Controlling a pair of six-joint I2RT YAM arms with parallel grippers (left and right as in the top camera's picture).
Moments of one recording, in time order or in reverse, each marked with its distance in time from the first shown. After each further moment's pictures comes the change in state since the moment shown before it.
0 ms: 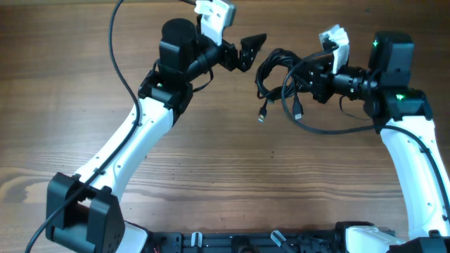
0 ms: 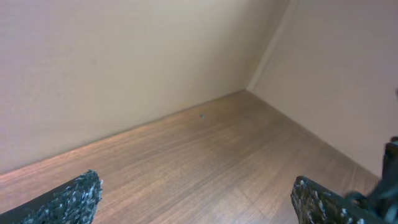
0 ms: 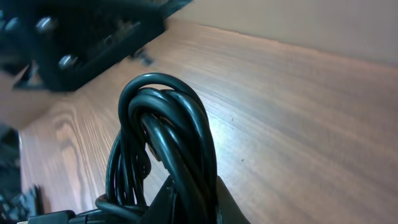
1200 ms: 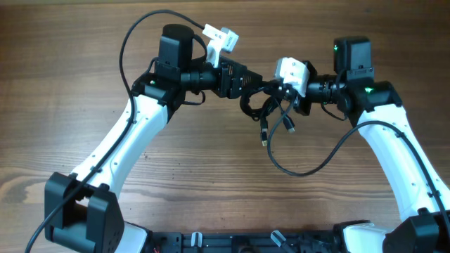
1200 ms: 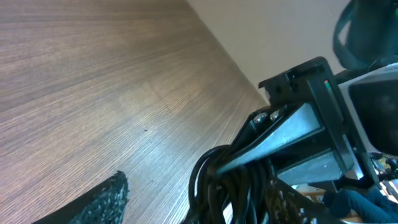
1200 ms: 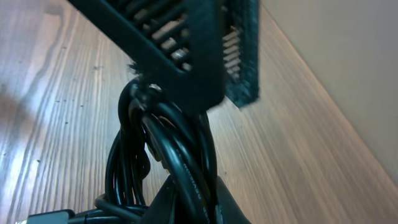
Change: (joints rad) left arm 0.042 0.005 0.005 -0.425 0.443 -0.072; right arm 0.148 0.093 0.000 -0.085 0.051 -0.718
